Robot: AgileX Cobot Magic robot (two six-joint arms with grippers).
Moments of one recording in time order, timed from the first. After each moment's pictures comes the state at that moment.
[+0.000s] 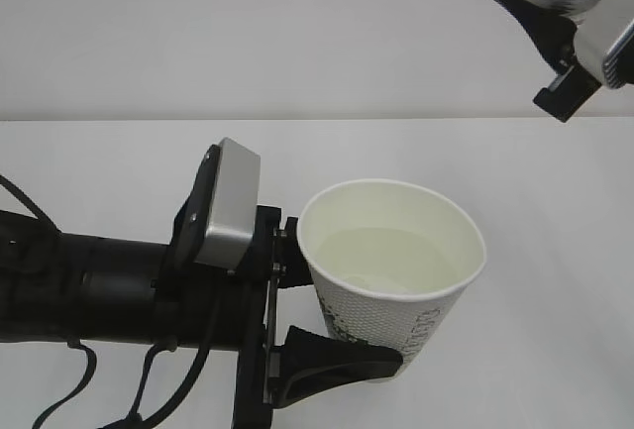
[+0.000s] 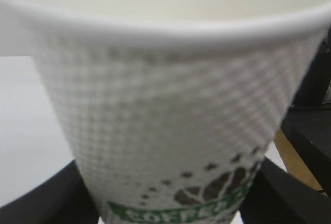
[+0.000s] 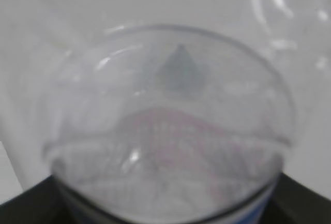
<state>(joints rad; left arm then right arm) -0.63 1.76 -0.64 1.06 -1.07 -0.46 0.17 1.26 -0.61 -0.52 -0.79 -0.54</state>
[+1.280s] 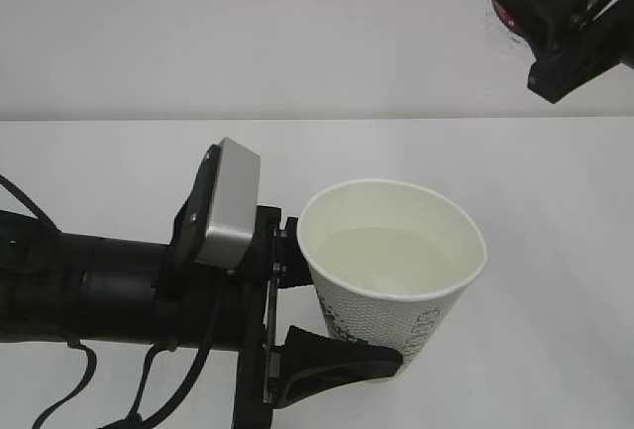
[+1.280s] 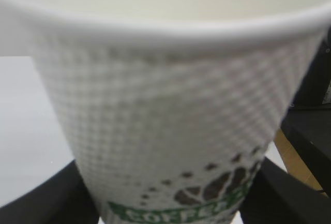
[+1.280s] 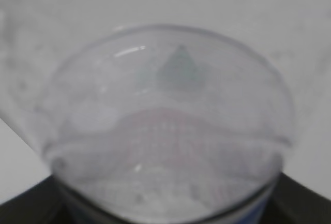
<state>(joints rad) -0.63 1.76 -0.64 1.06 -1.07 -0.46 0.17 1.26 -0.61 -0.52 -0.79 -0.03</state>
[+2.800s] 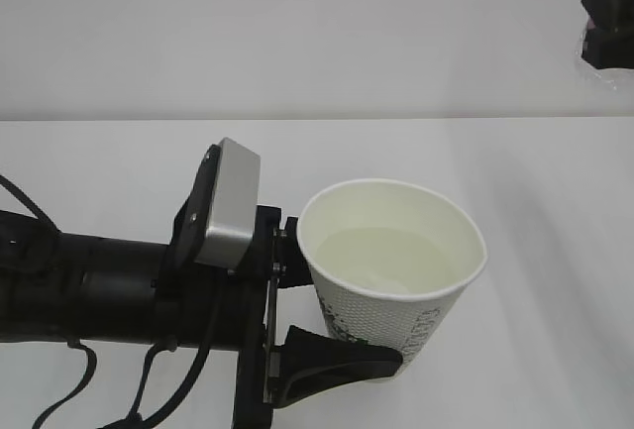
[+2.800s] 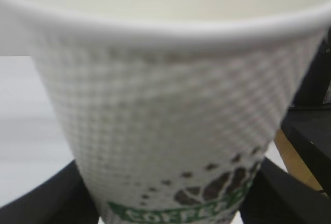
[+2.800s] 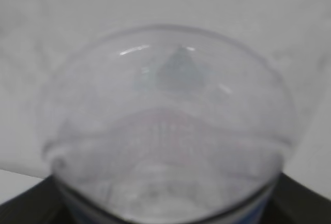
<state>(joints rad) -0.63 1.76 -0.64 1.06 -1.06 -0.46 0.17 1.26 -0.61 0.18 -0.56 -0.34</state>
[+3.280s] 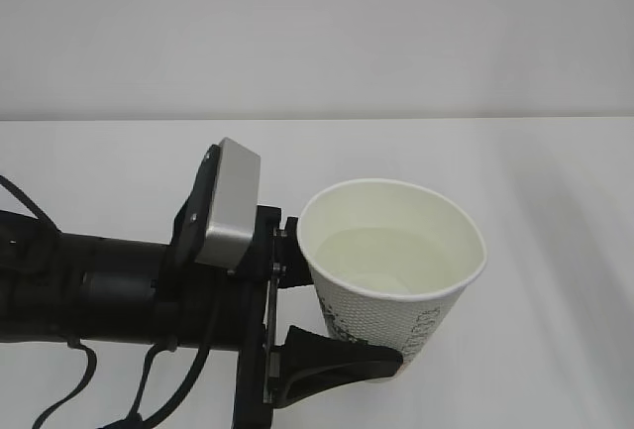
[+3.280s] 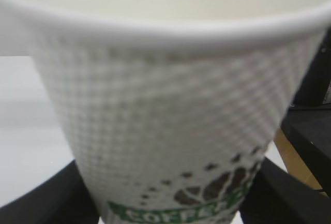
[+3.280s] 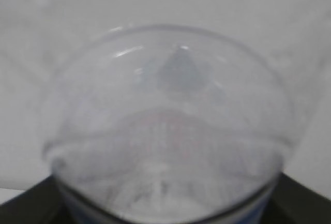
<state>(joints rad) -0.63 1.76 -0.64 1.06 -1.06 -0.46 0.04 1.26 -0.61 0.20 -0.56 -0.35</state>
